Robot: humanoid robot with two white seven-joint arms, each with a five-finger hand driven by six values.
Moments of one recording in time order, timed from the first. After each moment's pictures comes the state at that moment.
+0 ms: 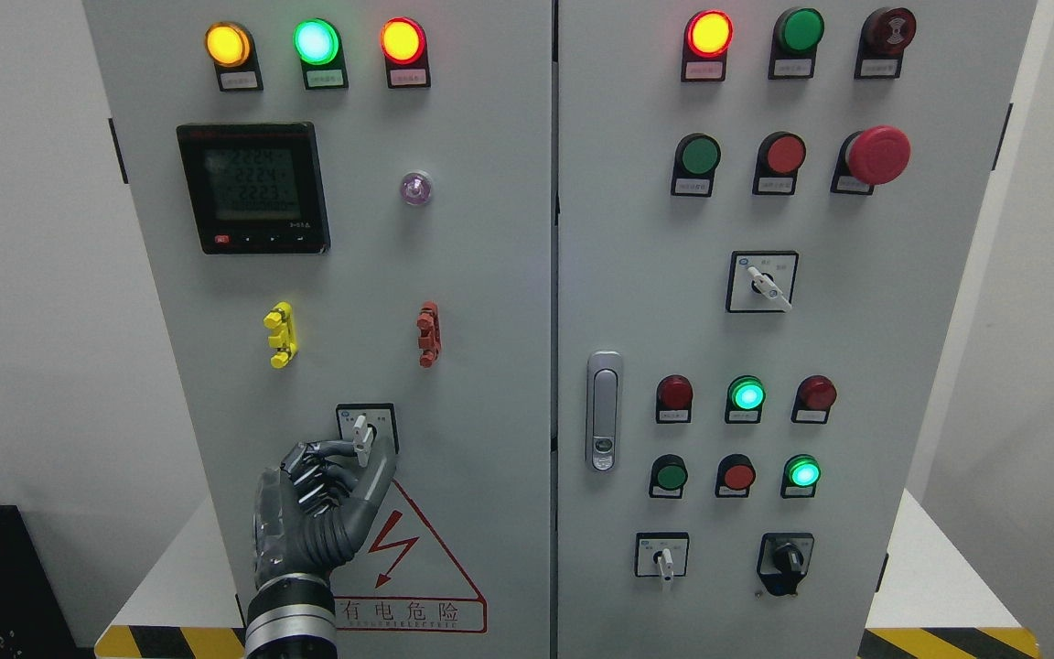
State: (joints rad) left arm -0.39 -0.15 -0.07 -1.93 -0.14 0.56 0.34; right arm 0.05 0.13 -0.23 -0.12 0.16 0.07 -0.13
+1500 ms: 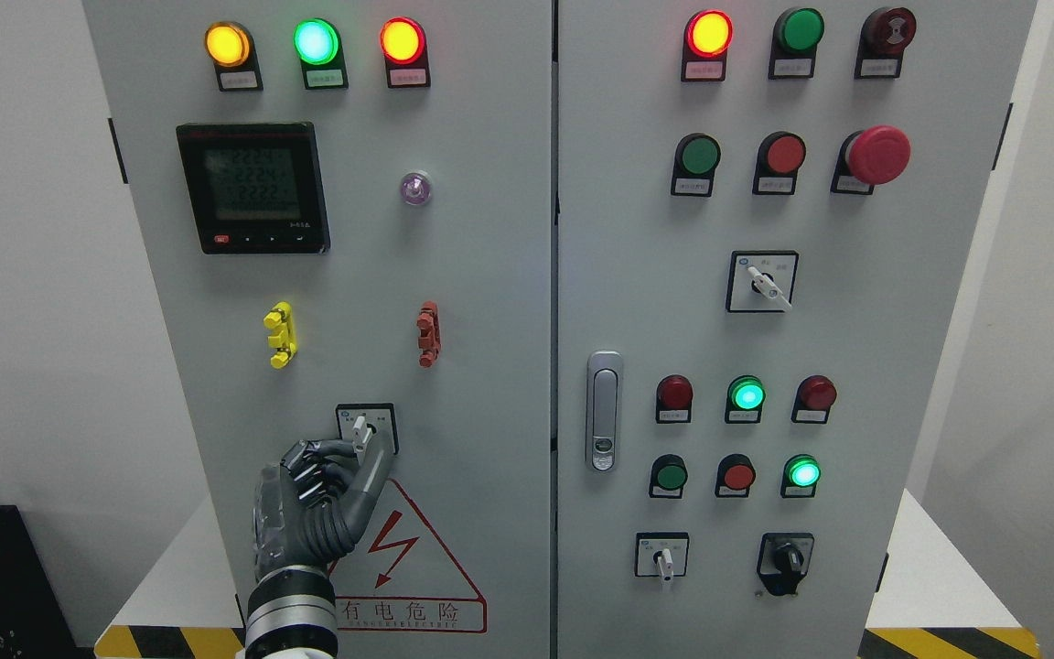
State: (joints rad) left arm -0.41 -0.15 -0.07 -1.92 -0.15 0.60 0.34; right arm 0.05 0.13 -0.23 -0.12 0.16 0.07 -0.13
